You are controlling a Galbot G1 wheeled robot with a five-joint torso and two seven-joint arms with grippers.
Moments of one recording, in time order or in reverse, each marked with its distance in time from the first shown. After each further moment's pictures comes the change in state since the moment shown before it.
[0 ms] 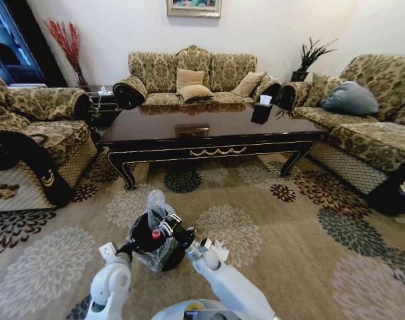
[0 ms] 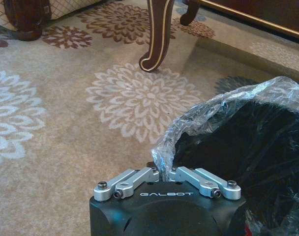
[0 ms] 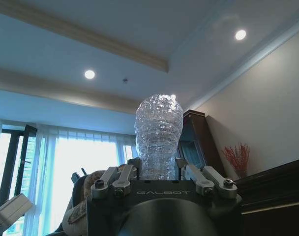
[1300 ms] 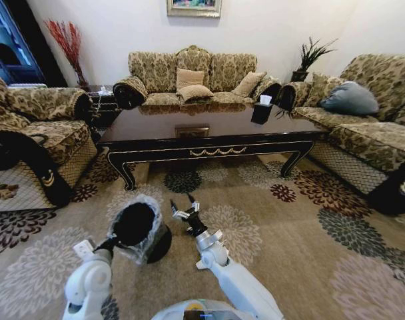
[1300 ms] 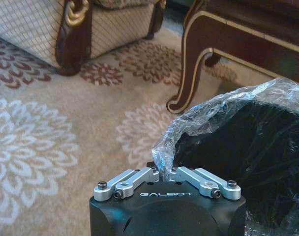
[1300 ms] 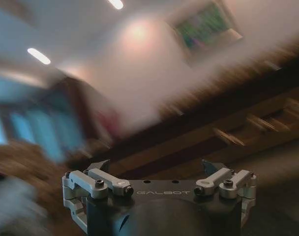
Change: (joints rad) left arm -0.039 0.072 -0.200 -0.077 -0.176 0.019 -0.063; right arm -0.037 -0.047 0.126 0.102 -0.063 -0.323 0.639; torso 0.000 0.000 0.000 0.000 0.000
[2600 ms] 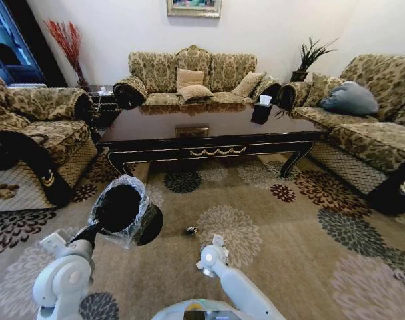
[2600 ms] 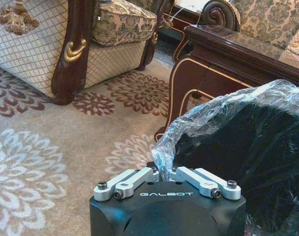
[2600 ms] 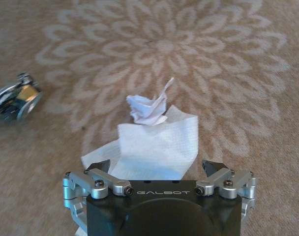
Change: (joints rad) left arm -0.005 0.005 -0.057 -0.121 -0.051 0.013 -0.011; right arm -0.024 0.021 0.020 -0.007 0.642 -0.804 1.101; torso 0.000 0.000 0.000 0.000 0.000
